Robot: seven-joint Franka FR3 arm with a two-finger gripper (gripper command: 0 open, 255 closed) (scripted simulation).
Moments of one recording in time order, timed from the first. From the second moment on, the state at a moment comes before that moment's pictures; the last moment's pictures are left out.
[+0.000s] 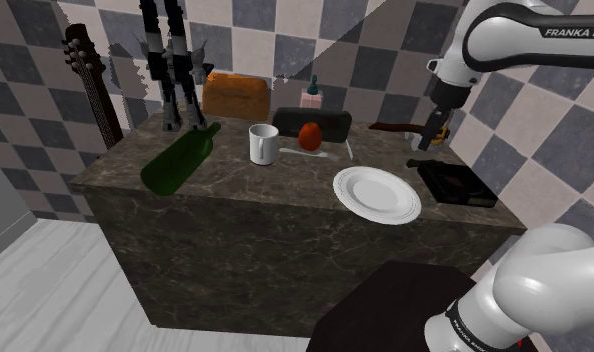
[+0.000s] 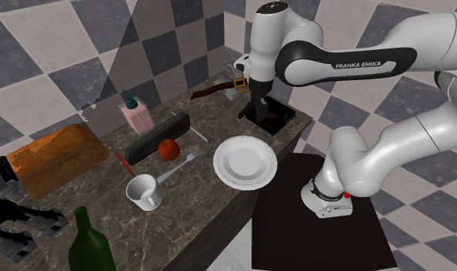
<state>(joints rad) -0.05 -0.69 -0.25 -2.39 -0.21 1.73 -0.43</state>
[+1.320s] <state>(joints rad) -0.08 -0.37 -0.53 -2.33 -0.36 2.15 -0.78</state>
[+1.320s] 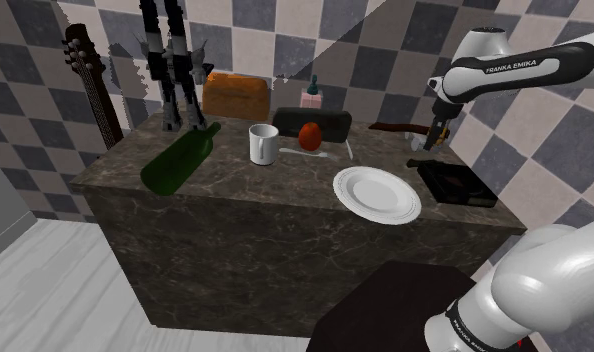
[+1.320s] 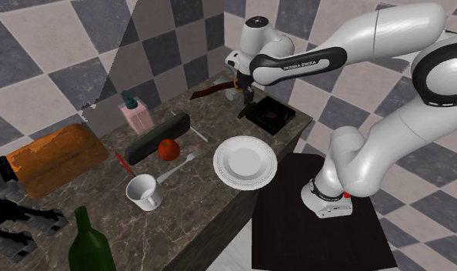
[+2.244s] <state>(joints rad) -0.08 -0.36 -0.54 -2.35 -0.36 2.18 -0.78</state>
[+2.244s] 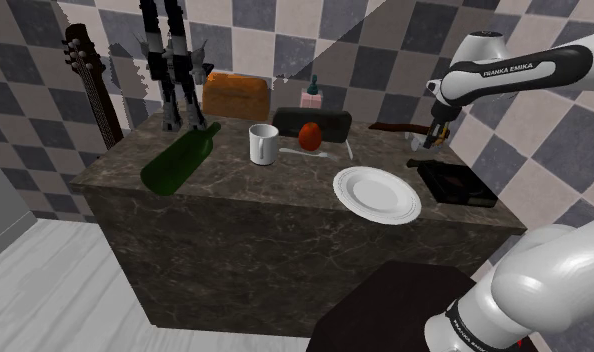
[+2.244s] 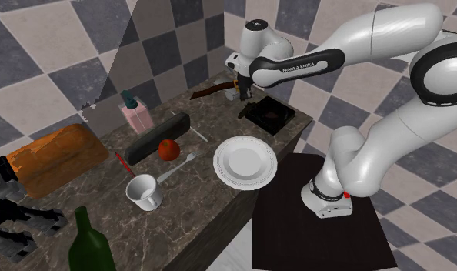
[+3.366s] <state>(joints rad) 0.04 -0.46 -0.67 -2.55 -0.29 2.37 -1.16</state>
